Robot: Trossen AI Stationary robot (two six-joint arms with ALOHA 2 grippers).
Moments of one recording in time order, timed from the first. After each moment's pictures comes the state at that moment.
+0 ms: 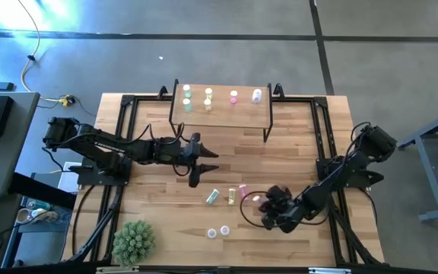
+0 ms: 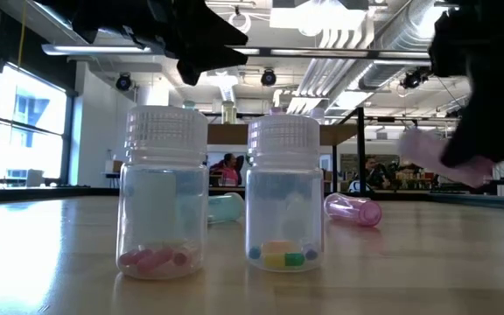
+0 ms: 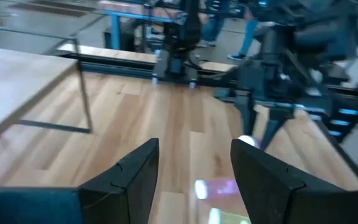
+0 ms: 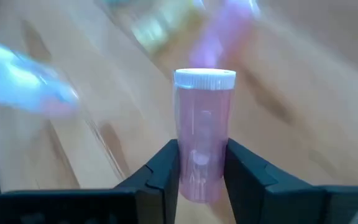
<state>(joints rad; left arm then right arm) 0.06 1.37 0.68 0.42 -0.05 -0.13 0.70 1.57 0.74 -0.18 0.54 1.30</state>
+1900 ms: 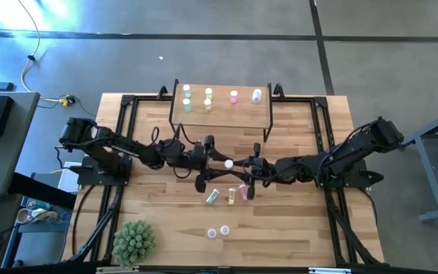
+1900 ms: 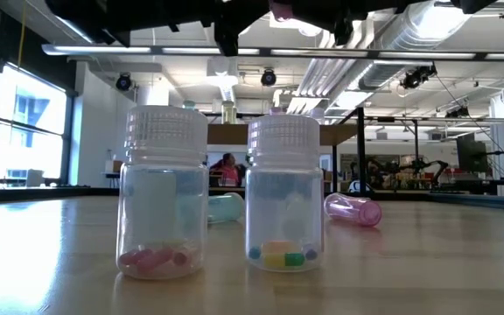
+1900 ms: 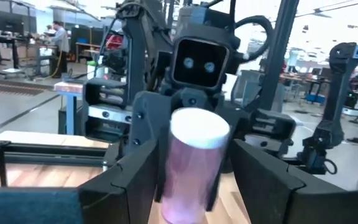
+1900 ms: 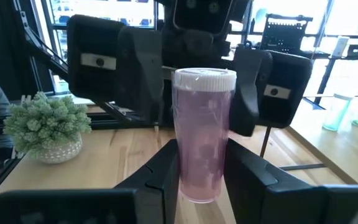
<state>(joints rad) 0.03 1.56 0.75 0.91 0.06 -0.13 0.30 1.43 0.74 0.62 0.45 -0.01</state>
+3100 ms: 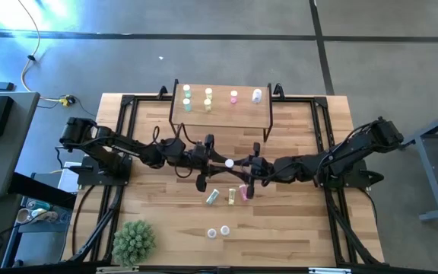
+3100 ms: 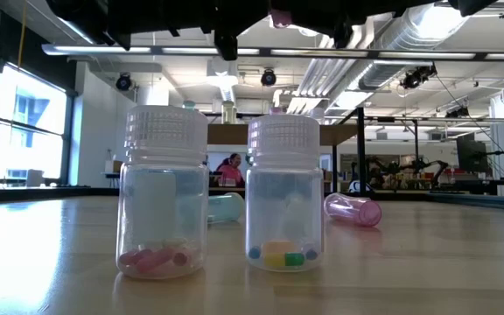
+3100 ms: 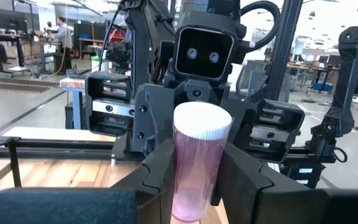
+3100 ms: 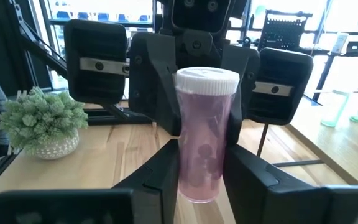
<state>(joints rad) 0.03 1.56 0.75 0.87 0.06 -0.09 0.29 1.43 0.74 0.59 0.45 -0.01</state>
